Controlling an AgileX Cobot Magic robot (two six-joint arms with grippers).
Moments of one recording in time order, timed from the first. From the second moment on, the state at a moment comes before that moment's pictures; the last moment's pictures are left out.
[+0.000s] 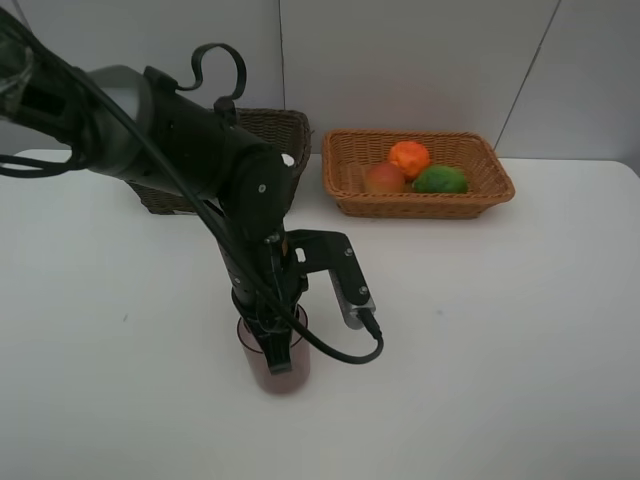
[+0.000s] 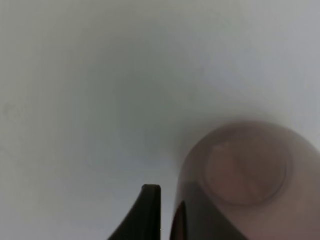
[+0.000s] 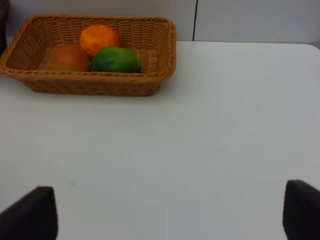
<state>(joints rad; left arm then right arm) -0.83 1.97 -1.11 0.00 0.63 0.48 0.05 0.00 -0.52 -0.08 1.06 0.03</state>
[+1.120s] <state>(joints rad) -0.42 1.78 -1.31 0.09 0.89 -0.28 0.05 0.00 -0.52 -0.08 1.06 0.03</state>
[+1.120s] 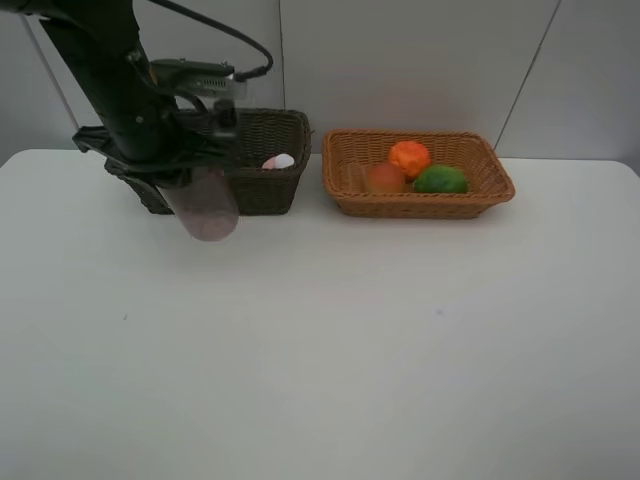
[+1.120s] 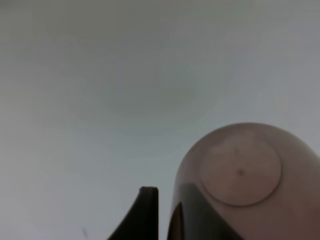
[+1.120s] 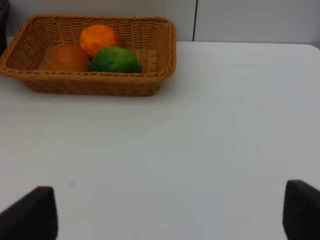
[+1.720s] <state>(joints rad) -0.24 1.89 -1.48 0.44 0.71 -0.45 0.05 0.00 -0.52 -0.08 1.06 0.03</state>
